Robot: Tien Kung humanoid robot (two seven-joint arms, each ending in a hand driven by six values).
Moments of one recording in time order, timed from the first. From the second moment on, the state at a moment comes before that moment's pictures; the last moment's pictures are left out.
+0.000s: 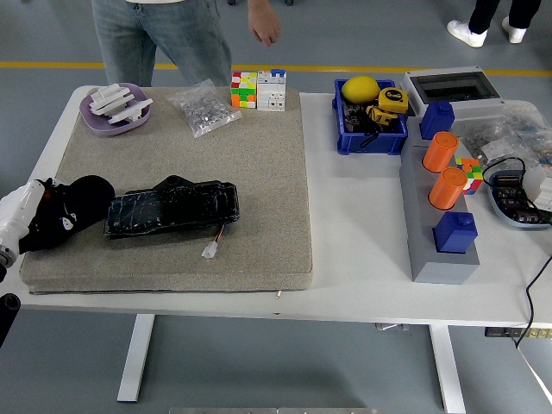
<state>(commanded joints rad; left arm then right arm) -0.19 0.30 -1.48 -0.97 2.08 0.17 -0.12 -0.08 -0.08 1.27 0.18 -0.25 -0.25 -0.03</state>
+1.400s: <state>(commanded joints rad) -0.02 0.29 -1.61 -1.24 1.94 0.19 -0.25 -0.12 -0.04 1.24 0.18 -0.25 -0.25 -0.04</state>
